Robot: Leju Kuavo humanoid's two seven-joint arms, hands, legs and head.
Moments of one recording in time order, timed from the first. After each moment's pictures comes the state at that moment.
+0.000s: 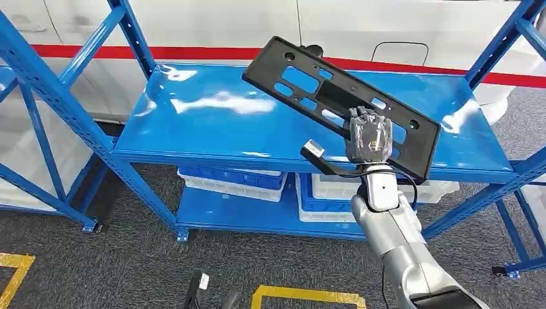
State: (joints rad) left arm -0.19 -0.17 -0.72 -0.27 0.99 -0.09 -0.23; right arm -0.64 -0.02 0.27 -0.82 1.57 -0.64 0.06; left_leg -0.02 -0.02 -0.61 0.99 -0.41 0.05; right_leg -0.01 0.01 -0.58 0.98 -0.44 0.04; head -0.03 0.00
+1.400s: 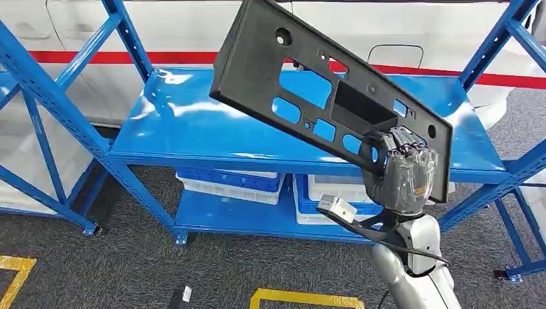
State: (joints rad) left arm -0.17 -0.10 -0.71 -0.21 0.98 -0.04 -0.24; right arm -0.24 -0.16 0.34 -1.64 1.26 -0.61 -0.09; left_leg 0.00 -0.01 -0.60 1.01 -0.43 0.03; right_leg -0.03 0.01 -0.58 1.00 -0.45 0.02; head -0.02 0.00
